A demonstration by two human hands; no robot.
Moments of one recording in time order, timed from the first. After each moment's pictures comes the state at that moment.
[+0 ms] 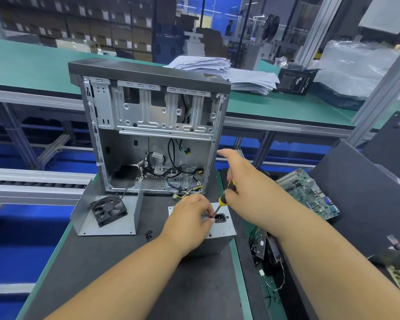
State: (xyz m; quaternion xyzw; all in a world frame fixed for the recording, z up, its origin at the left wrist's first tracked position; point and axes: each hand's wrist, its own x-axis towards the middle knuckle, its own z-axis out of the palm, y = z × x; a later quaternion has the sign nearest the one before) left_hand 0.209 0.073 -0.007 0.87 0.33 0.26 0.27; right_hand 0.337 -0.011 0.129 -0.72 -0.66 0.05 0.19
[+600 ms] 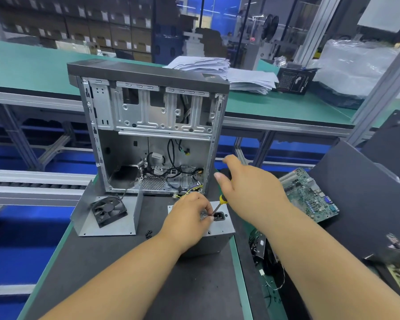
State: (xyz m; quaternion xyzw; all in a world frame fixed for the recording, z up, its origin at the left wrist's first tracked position) left_hand 0.210 0.078 -0.004 0.87 0.32 0.26 0.28; right_hand 0.336 0.000 0.118 -0.78 -0.61 -0.10 0.10
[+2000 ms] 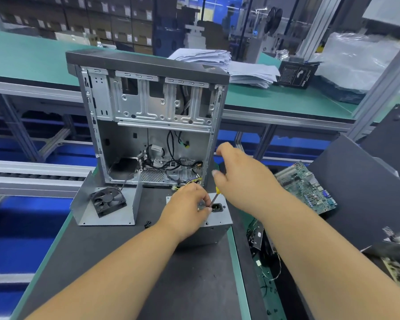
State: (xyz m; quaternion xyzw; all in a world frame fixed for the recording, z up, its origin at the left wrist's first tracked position) left_hand 0.210 0.077 -0.004 0.87 0.33 0.25 0.28; right_hand 0.334 0.001 0.120 -0.76 -0.64 -0.06 0.12
